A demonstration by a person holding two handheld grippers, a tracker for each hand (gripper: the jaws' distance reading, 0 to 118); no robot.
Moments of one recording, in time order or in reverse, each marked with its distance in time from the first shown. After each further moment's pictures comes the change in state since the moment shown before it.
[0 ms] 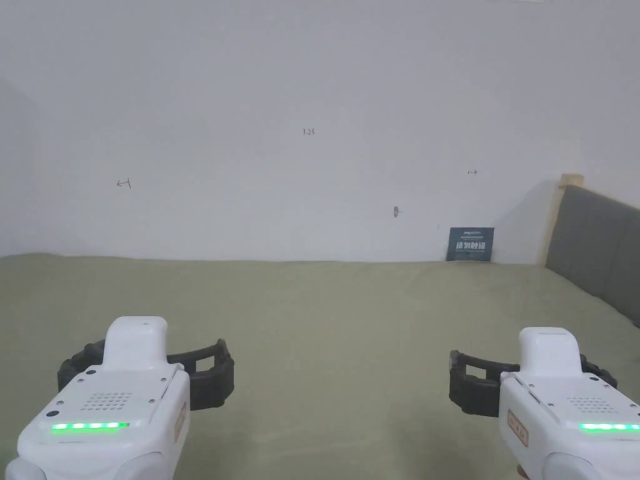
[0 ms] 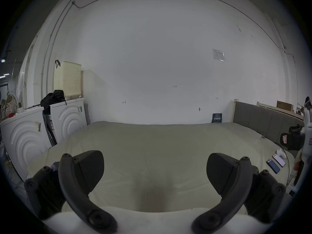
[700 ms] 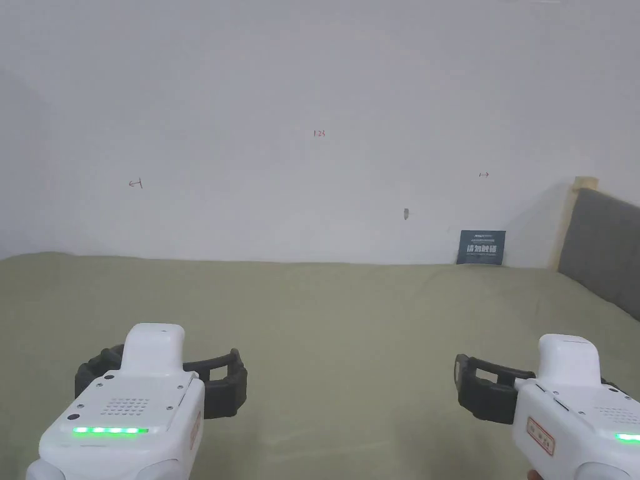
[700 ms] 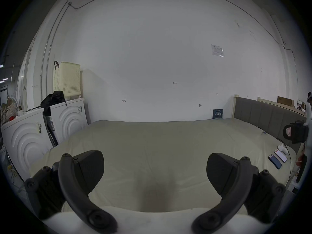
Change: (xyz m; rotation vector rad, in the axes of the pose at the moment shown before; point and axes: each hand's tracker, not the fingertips) left arm 0.003 -0.006 -0.003 -0.022 0.004 -0.029; right arm 0.007 0.002 0.003 -0.011 0.096 -0.105
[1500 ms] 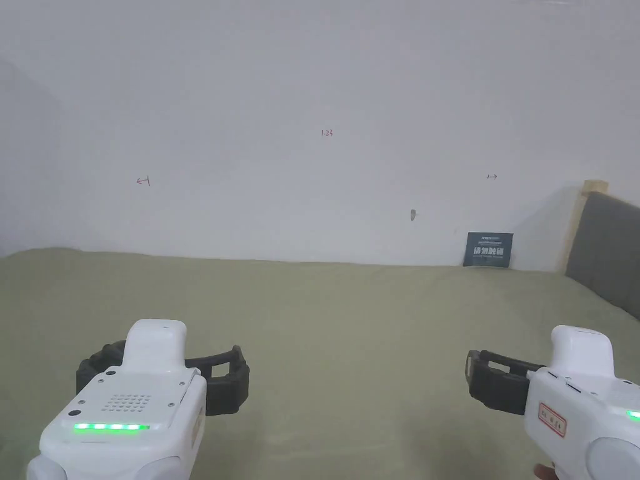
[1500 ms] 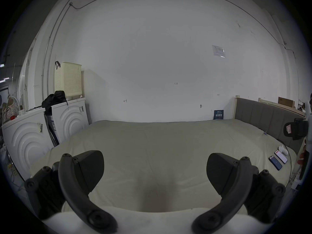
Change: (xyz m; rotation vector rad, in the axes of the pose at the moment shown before) left arm -0.001 0.002 0.004 0.004 0.011 0.010; right arm 0.002 0.016 -0.006 -0.080 -0.039 -0.029
